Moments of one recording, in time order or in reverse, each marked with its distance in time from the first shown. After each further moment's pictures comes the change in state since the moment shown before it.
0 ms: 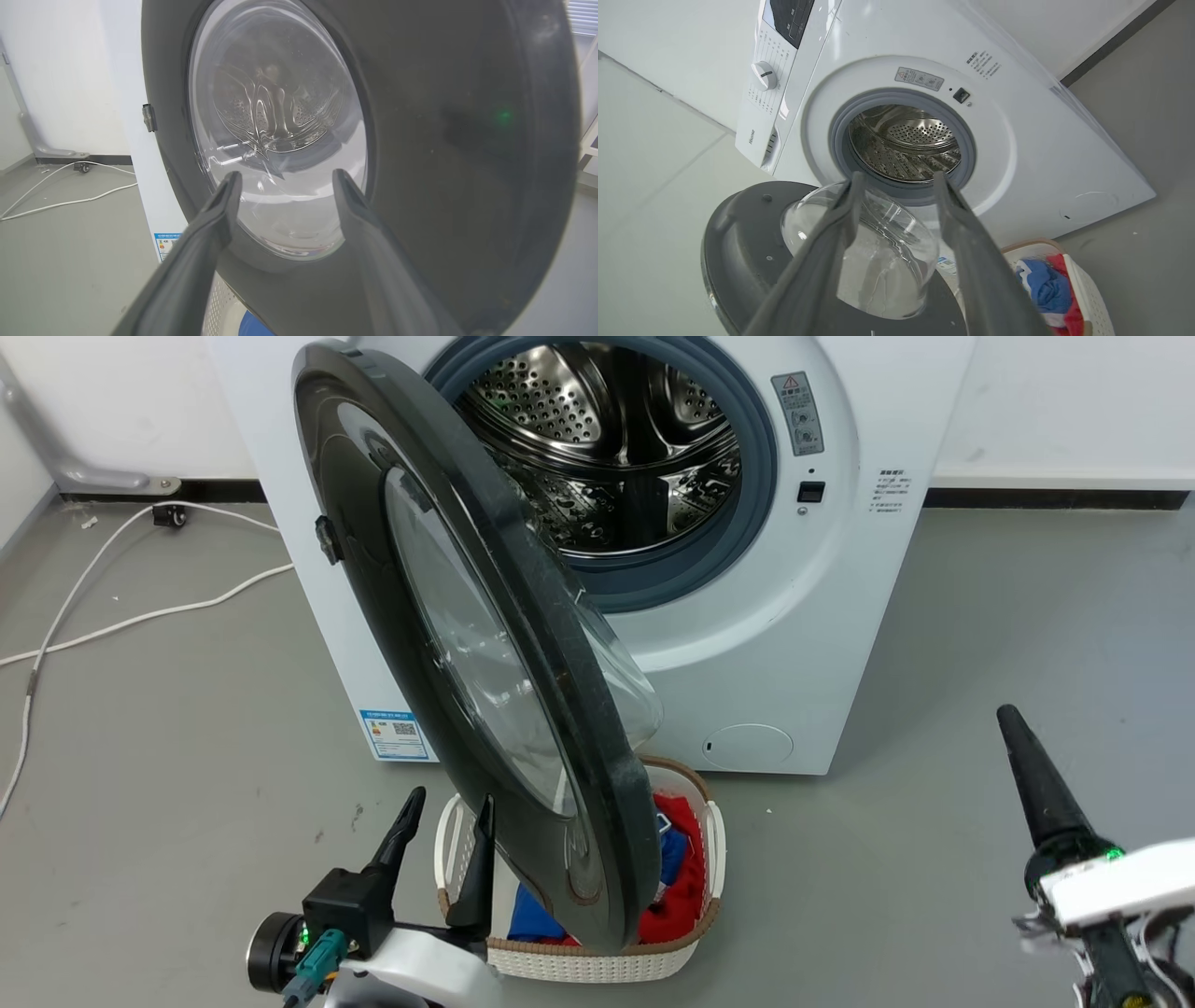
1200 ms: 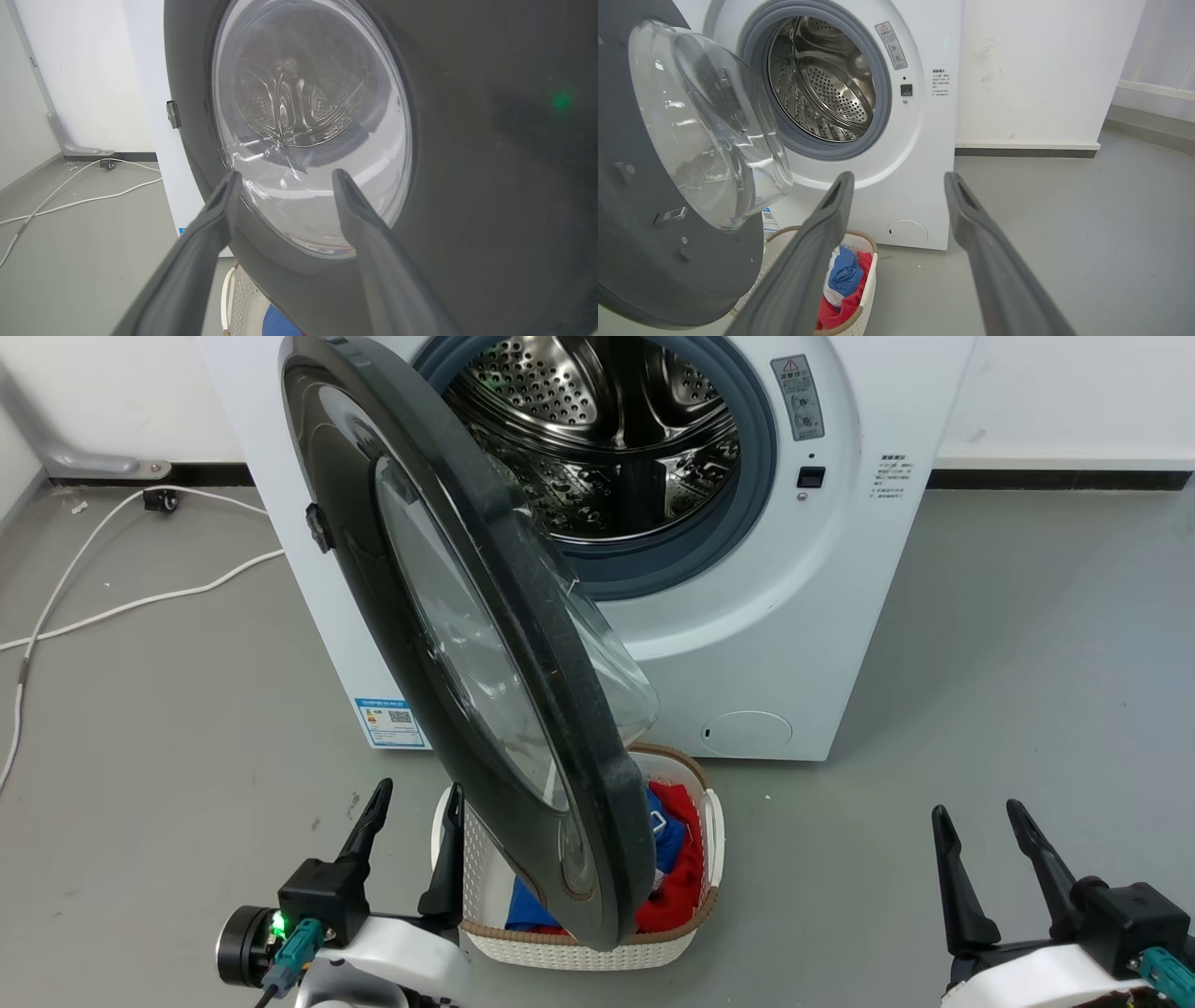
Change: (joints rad) left arm -0.019 0.003 0.066 0.025 0.047 0.000 0.000; right arm 0.173 0.001 0.118 -0.013 -0.924 0.001 -0.343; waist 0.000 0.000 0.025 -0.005
